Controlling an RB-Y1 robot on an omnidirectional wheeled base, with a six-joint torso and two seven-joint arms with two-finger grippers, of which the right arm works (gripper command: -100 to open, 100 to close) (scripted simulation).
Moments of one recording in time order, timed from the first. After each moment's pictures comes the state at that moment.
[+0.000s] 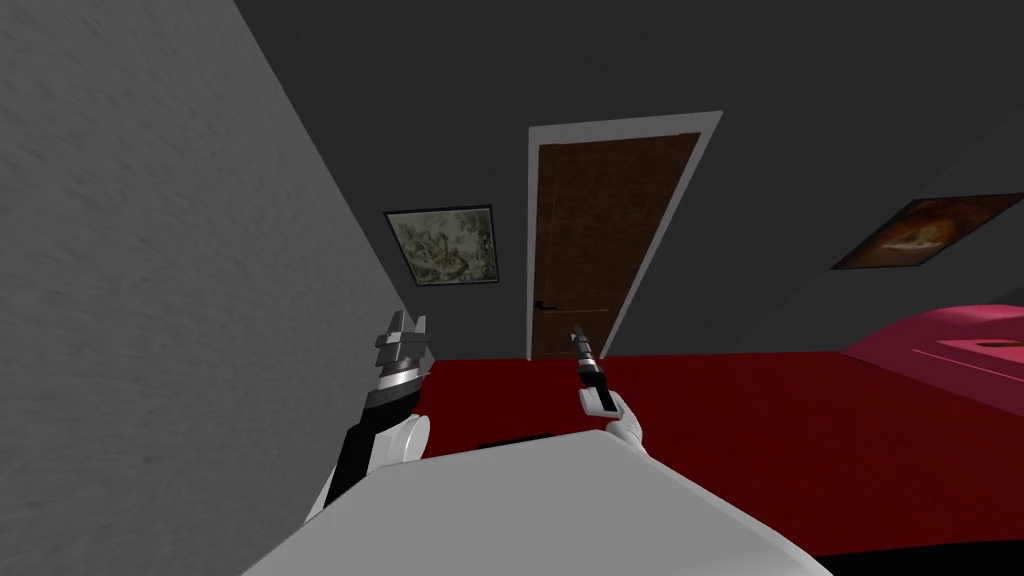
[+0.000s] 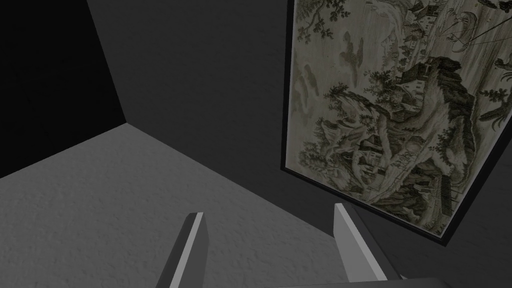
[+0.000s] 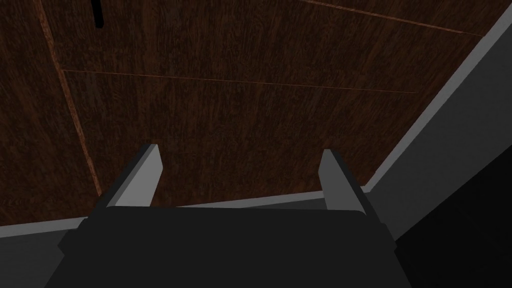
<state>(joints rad) 0.03 -0.11 -0.23 -1.17 0.04 -0.70 -0.01</state>
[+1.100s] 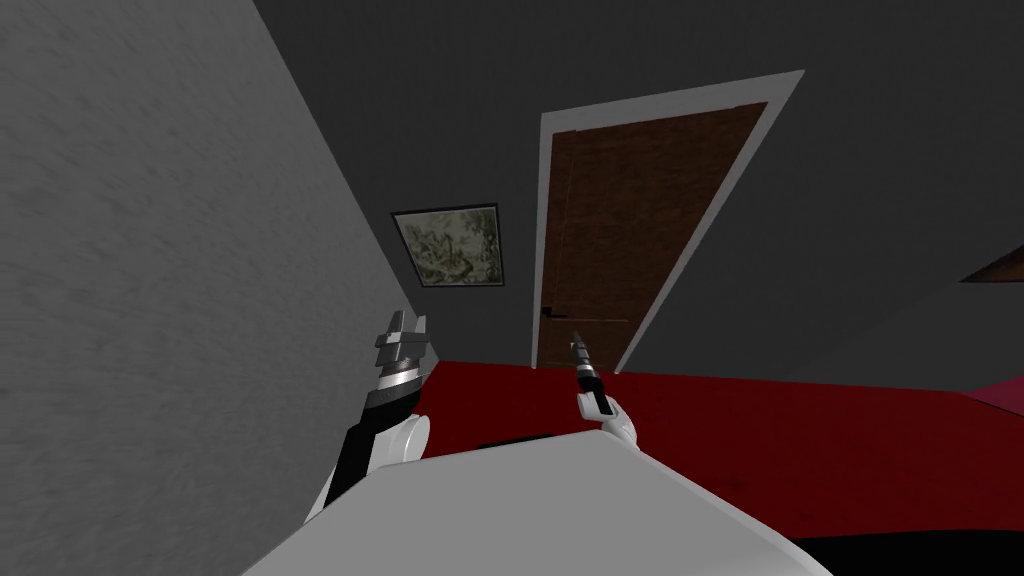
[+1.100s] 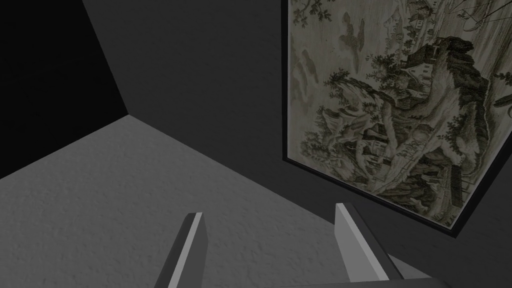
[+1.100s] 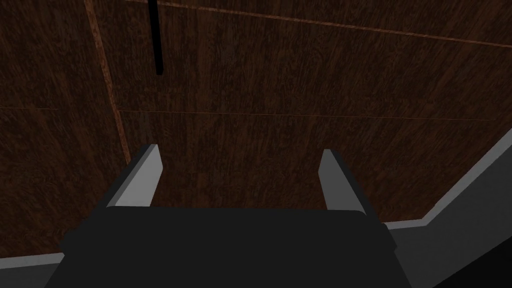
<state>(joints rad) -0.06 -0.10 -0.28 -0.91 0.03 -0.75 -0.02</state>
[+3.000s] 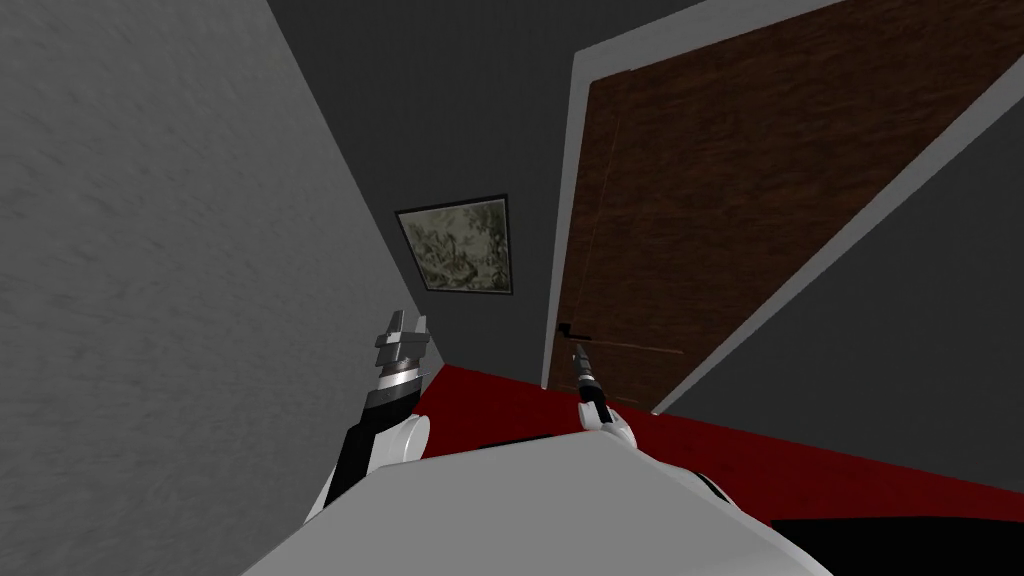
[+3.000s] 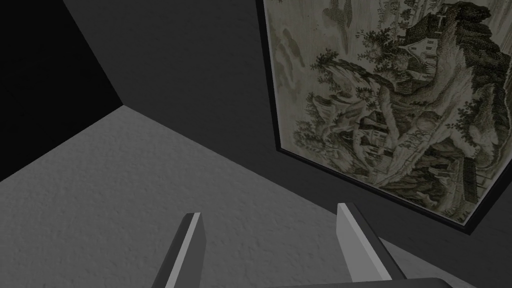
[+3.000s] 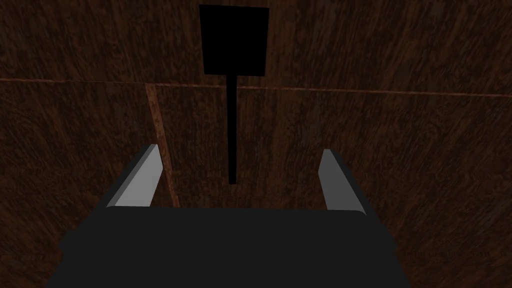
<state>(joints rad) -0.17 -0.12 -0.35 -0.55 0.02 -0.83 -0.07</state>
